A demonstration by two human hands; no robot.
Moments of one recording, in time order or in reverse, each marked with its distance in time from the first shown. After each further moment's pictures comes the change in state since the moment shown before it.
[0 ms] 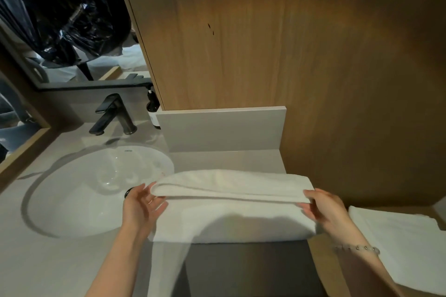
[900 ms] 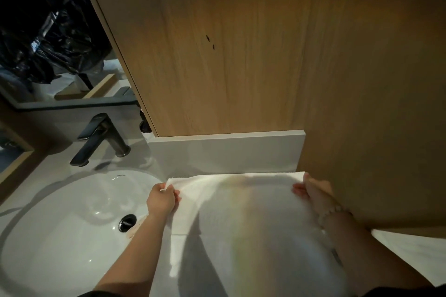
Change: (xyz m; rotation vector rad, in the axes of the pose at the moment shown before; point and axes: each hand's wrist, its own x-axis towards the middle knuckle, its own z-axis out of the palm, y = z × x) left_hand 0.139 0.001 0.070 0.647 0.269 0.147; right_hand 0.127 -0.059 0.084 -0.121 0.096 -0.194
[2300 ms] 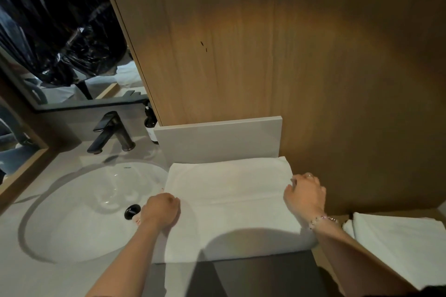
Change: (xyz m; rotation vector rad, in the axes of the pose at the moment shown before) left_hand -0.088 -0.021 -0.056 1.079 -0.167 0.445; right_hand -0.098 0.039 -0.041 -1.054 0.208 -0.562
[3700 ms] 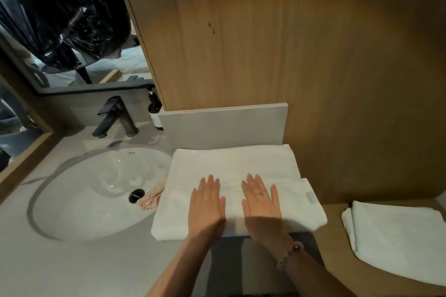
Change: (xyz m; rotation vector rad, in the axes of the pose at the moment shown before) left_hand -0.066 0.060 0.055 -0.072 0.174 0.317; right_hand -0.089 -0.053 0.057 -0.068 -0.059 -0.470
